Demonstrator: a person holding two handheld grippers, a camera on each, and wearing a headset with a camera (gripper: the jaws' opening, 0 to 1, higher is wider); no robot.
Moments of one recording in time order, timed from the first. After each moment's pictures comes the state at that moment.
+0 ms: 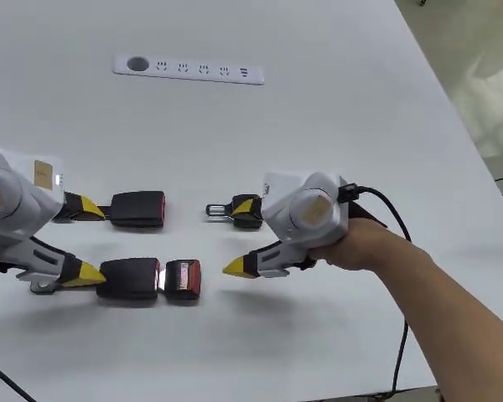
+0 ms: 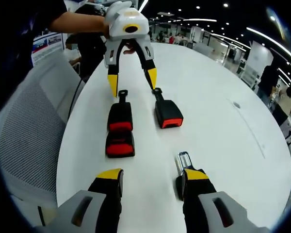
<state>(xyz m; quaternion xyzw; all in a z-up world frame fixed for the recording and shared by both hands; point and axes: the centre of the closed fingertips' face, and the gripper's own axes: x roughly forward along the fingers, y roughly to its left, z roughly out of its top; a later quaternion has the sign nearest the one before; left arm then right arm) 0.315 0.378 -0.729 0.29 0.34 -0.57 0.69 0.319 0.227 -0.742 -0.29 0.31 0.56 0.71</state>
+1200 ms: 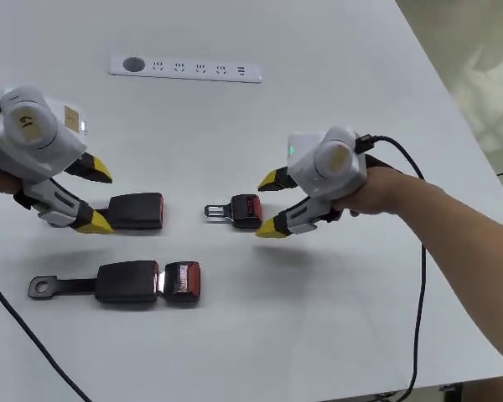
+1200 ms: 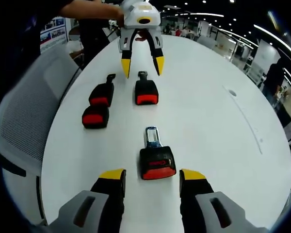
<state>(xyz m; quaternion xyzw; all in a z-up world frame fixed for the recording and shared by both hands) 0.378 0.373 -0.750 0.32 0.37 -0.57 0.66 0.372 0.184 -0.759 -0.32 0.33 0.57 0.68</state>
